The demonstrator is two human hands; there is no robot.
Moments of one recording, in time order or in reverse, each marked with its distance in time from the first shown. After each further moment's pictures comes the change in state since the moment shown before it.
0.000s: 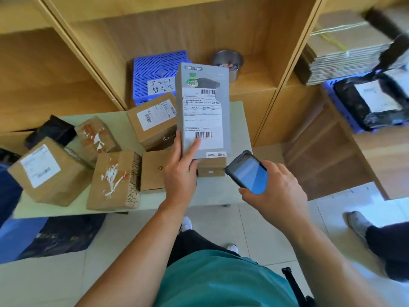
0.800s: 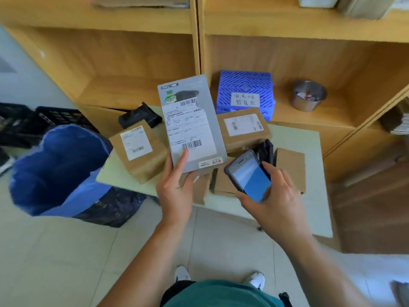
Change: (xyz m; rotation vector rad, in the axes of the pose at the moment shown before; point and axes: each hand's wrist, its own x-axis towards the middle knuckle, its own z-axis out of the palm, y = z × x) left_hand -0.053 -0.114 -0.225 -0.108 0.373 -0.251; right_hand -0.059 -0.220 0.074 0.207 -0.011 -0.334
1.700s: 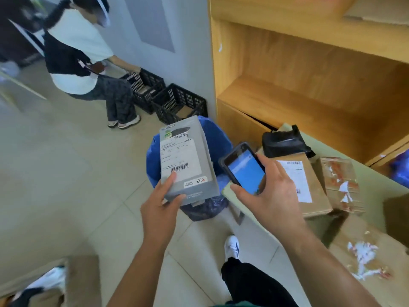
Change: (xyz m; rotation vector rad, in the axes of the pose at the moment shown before) left_hand 0.077 -0.193 -0.397 0.042 0.386 -0.678; right_hand 0.078 -0.379 0.296 0.173 -0.342 -0.474
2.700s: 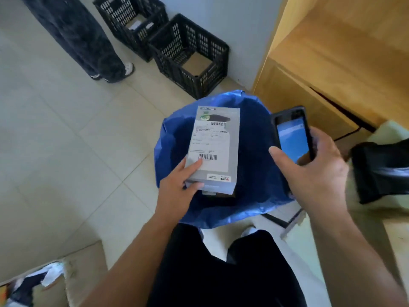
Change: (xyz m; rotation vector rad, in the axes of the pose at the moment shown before) left_hand 0.322 -0.189 0.001 0.222 -0.358 -0.076; right_hand 0.273 0.002 0.233 -0.021 0.098 0.306
